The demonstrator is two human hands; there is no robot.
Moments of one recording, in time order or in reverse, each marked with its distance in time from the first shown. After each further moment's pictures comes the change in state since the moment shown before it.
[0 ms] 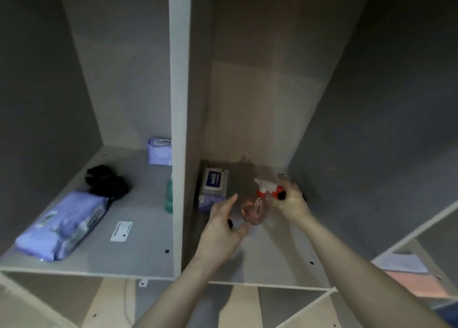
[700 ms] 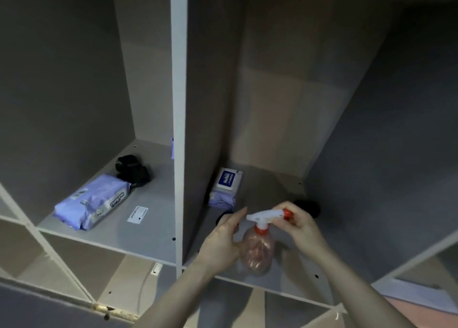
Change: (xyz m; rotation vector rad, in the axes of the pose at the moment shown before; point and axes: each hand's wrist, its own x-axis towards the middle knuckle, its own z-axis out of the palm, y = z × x) left_hand -0.028 0.004 0.020 0.180 -0.041 -0.018; right_hand -0.063 0.008 -0.026 0.376 -0.269 -0.345
